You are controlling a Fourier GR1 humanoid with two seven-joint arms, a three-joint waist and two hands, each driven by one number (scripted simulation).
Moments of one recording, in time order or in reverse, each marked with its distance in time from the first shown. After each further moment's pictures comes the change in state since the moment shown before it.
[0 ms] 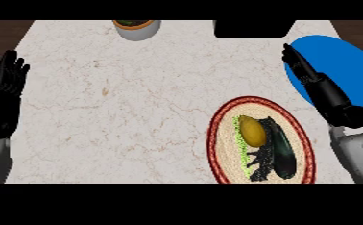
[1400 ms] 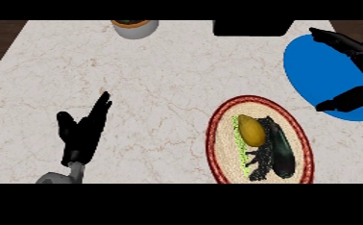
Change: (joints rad) left arm 0.098 -0.276 -0.260 -0.025 -0.026 -0.004 0.315; right arm -0.200 -0.200 -0.102 0.283 0.137 0.288 -0.205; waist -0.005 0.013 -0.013
